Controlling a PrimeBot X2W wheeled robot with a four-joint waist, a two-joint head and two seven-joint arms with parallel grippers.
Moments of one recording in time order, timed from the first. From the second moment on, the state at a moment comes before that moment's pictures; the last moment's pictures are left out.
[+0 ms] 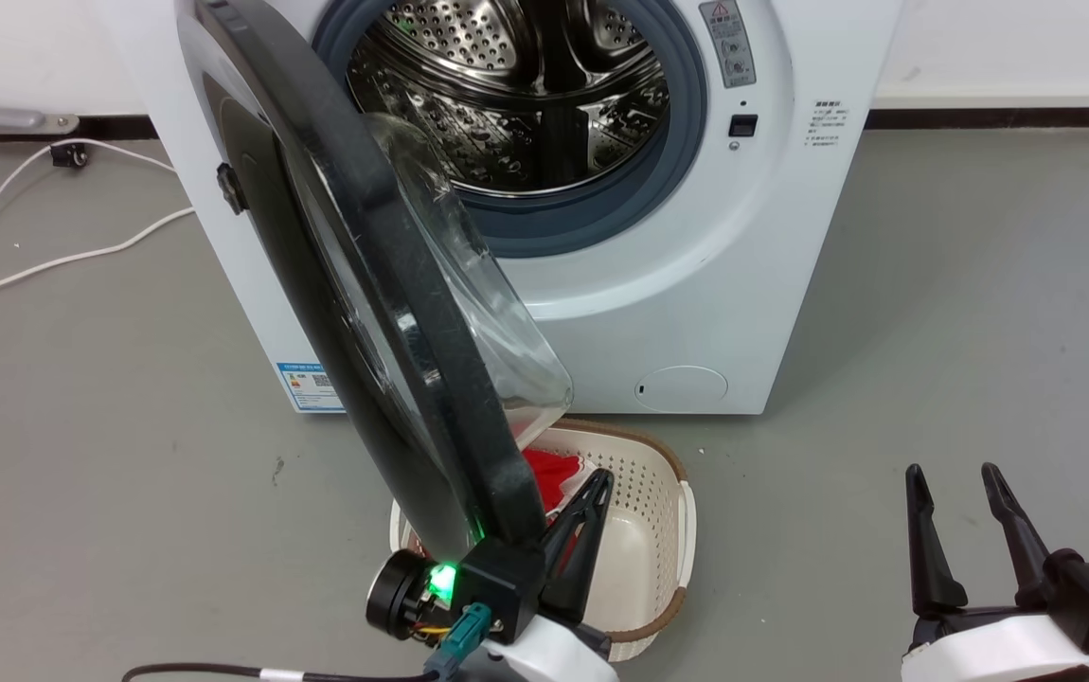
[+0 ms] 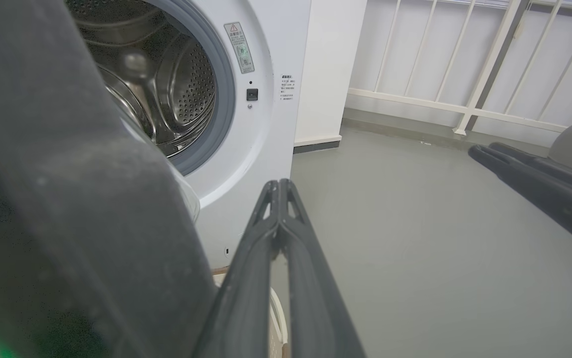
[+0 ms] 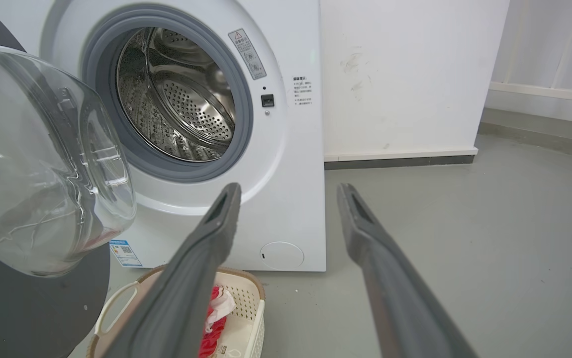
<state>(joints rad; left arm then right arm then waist) -0.14 0.06 -0.58 0.15 -0.24 0.10 -0.19 0.06 -0.05 -0.06 0.08 0.13 0.13 -0.25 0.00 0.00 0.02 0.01</state>
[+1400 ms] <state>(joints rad) 0.11 0.23 -0.47 -0.19 -0.24 0.30 -0.11 0.10 -0.05 -0.08 0.08 0.15 0.13 -0.24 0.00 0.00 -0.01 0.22</state>
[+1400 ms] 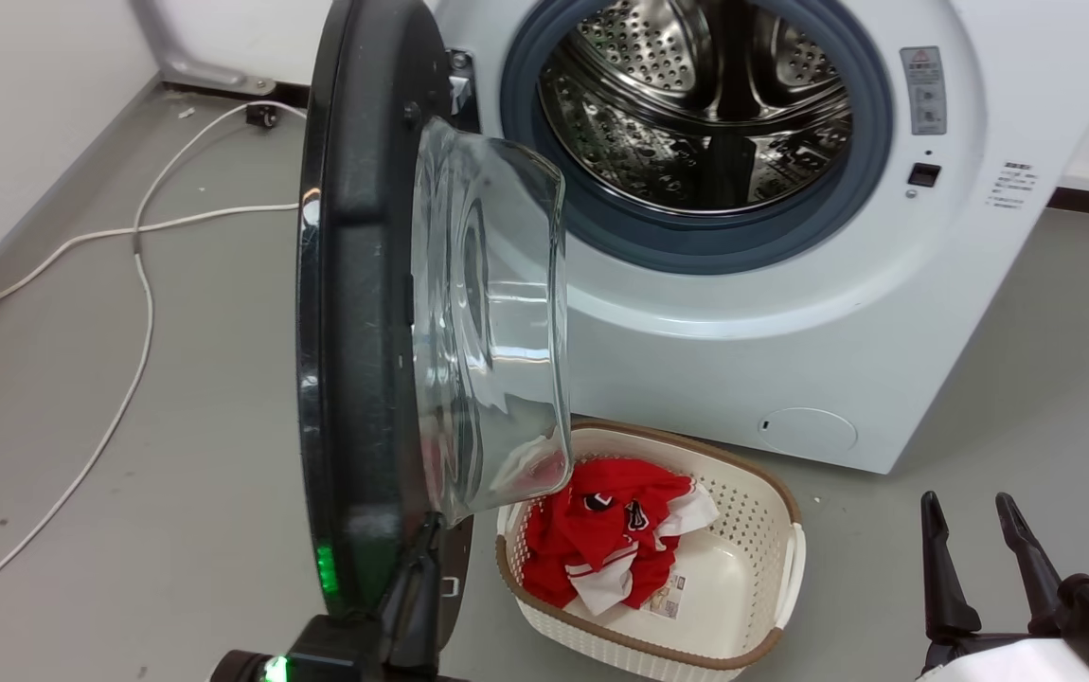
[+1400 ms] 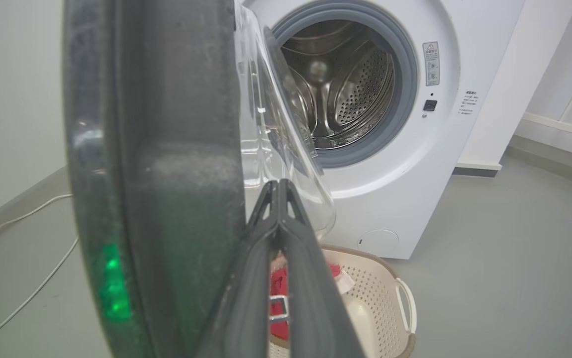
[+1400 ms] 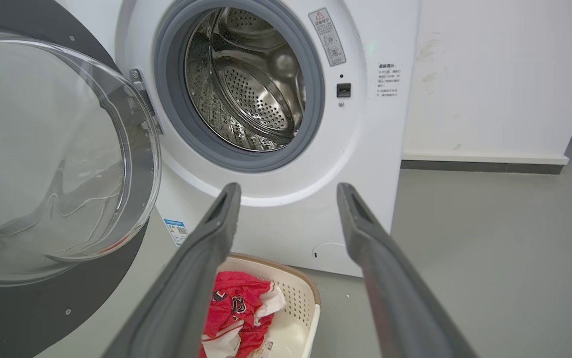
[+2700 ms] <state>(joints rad) 0.08 0.42 -0.01 -0.09 -0.47 0.37 -0.15 0.06 -0.05 -0.10 0.05 0.13 0.13 -0.21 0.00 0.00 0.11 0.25</state>
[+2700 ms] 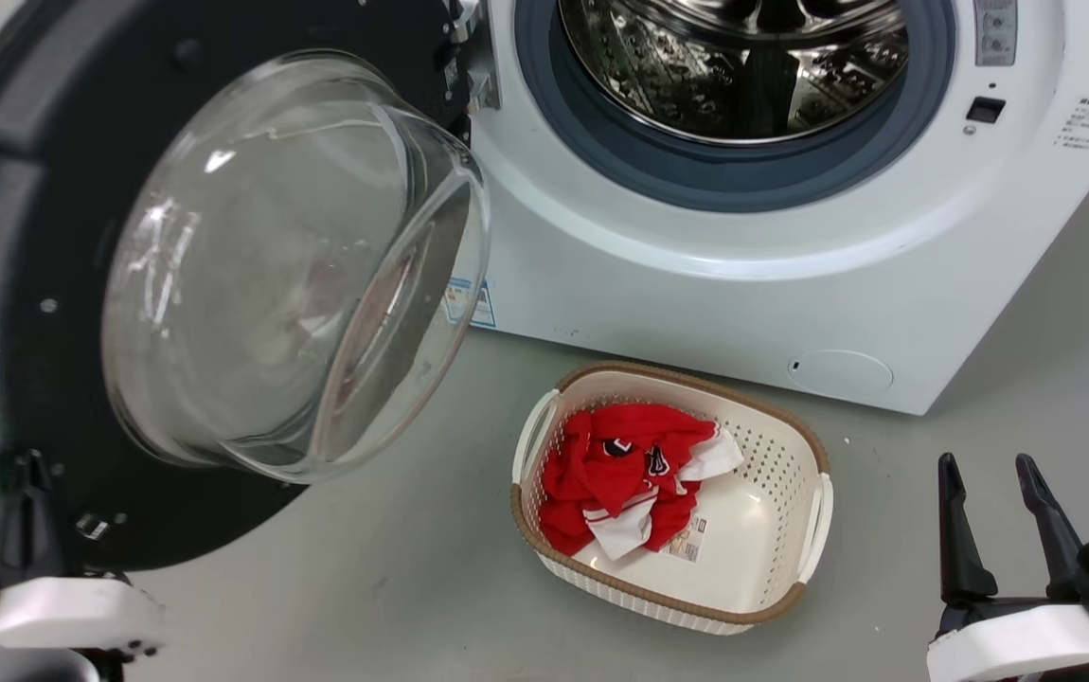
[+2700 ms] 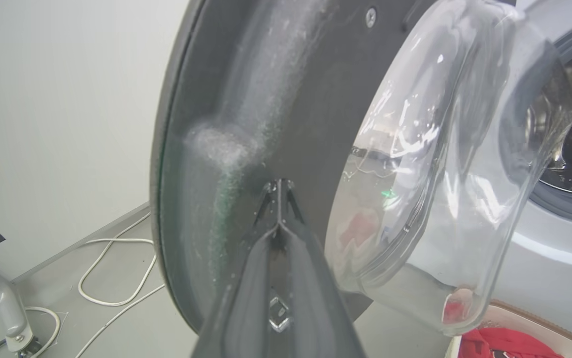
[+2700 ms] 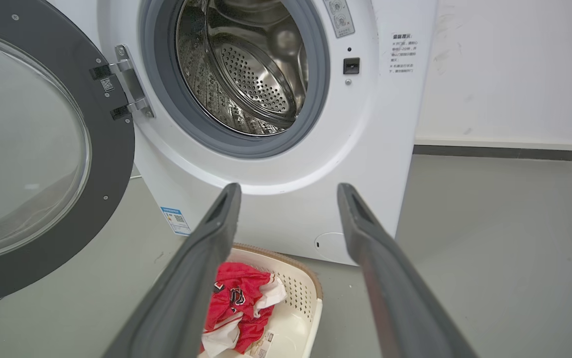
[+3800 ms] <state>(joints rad) -0.12 0.55 0.17 0.32 -0.58 0.25 -0.25 0.02 -0.05 -0.09 0.03 0.10 0.13 -0.19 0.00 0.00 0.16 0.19</state>
